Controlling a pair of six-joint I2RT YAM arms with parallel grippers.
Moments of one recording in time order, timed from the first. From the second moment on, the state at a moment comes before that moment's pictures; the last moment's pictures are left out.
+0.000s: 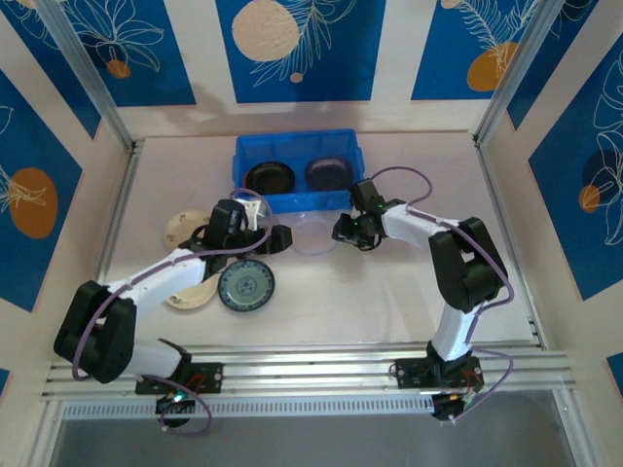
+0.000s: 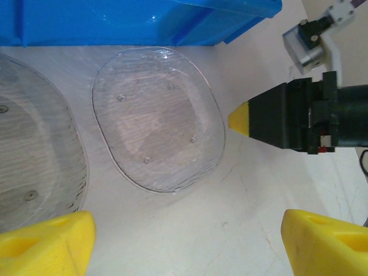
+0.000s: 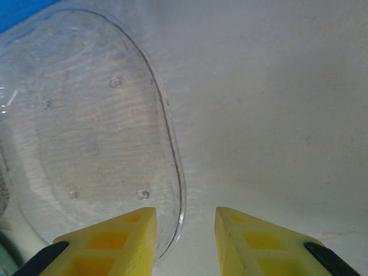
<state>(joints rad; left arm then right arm) -0.50 1.36 0.75 -0.03 0.36 -0.55 0.45 1.80 1.11 -0.43 -0.22 0.66</state>
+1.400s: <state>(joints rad) -0.50 1.41 0.74 -0.01 0.36 -0.57 0.45 1.78 1.06 -0.40 -0.26 0.68</state>
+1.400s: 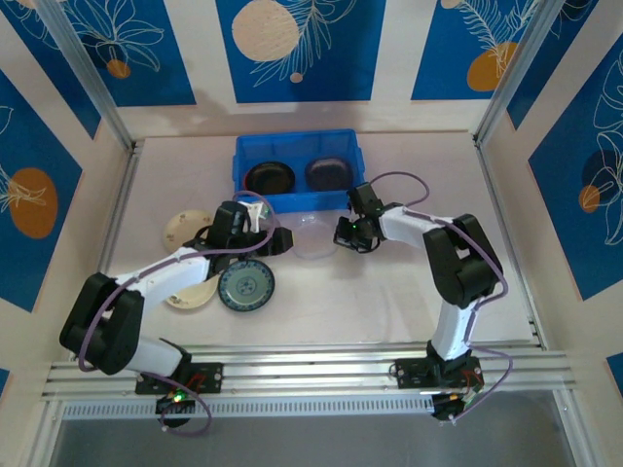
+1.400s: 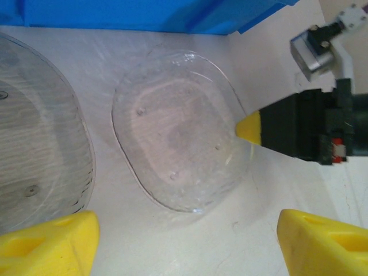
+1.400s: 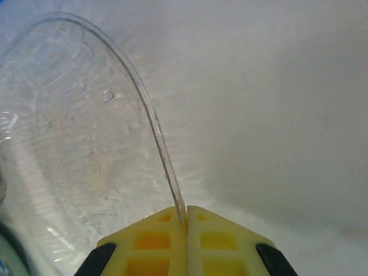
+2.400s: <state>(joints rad) -0.50 1.45 0.75 0.03 0.36 -0.63 0.51 1.54 1.04 -0.47 -0.31 0.69</state>
